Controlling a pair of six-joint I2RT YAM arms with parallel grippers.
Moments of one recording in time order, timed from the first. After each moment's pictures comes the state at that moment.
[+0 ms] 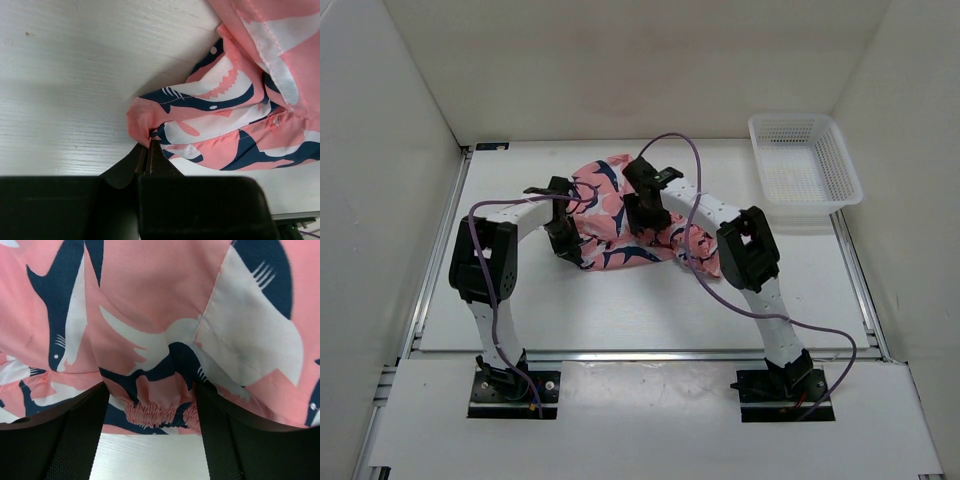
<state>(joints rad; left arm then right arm) -0.24 1.91 1.29 -0.79 0.11 -0.58 0.69 2.29 1.99 -0.87 0.06 0.37</state>
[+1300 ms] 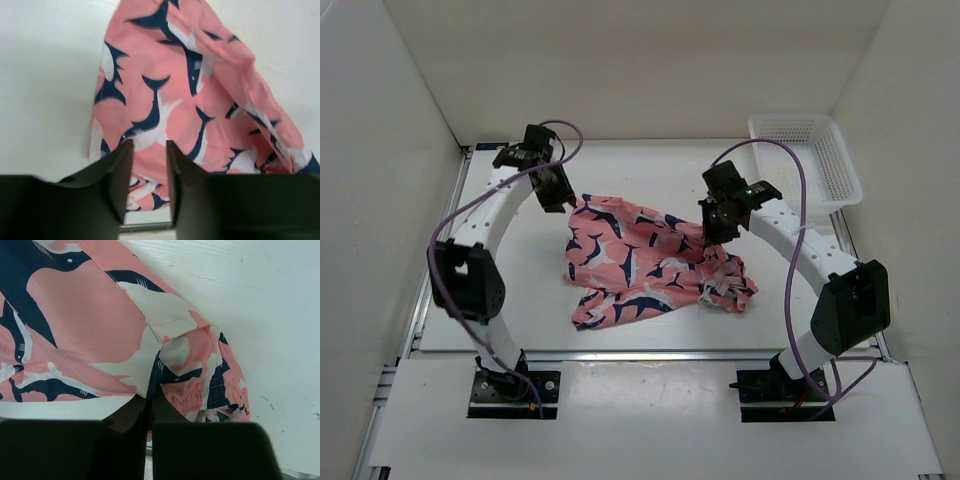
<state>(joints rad) -0.22 1.71 1.59 -0.95 0.04 -0.57 0.51 1.56 1.34 -0.90 0.04 0.34</state>
